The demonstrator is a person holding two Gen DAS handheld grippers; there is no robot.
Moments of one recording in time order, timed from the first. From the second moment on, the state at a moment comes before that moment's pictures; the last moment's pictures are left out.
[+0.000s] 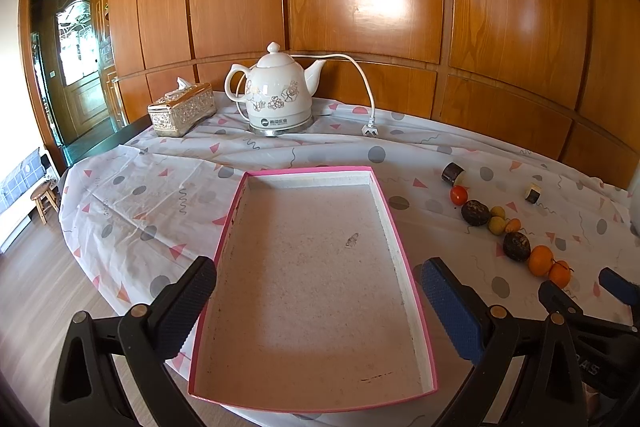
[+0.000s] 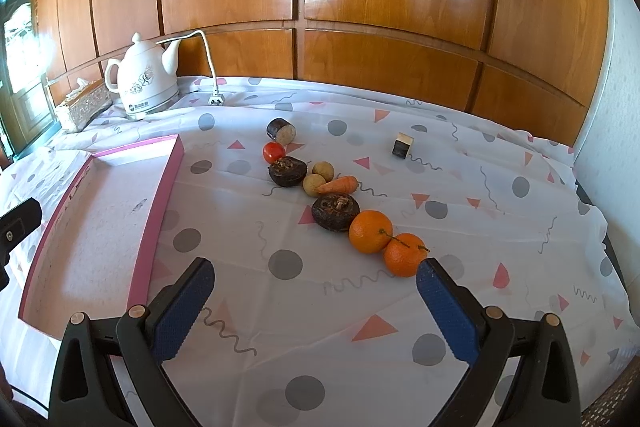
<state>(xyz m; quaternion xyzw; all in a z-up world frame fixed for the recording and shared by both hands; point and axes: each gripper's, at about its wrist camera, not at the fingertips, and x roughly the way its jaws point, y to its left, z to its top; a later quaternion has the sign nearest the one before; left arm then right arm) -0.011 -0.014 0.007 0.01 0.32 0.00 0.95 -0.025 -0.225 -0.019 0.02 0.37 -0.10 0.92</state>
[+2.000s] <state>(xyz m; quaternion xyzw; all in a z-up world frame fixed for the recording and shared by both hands) 0.019 -0.049 -0.013 -0.01 0.40 -0.17 0.90 0.014 -0.452 -0.018 0.04 0.47 -0.20 0.86</state>
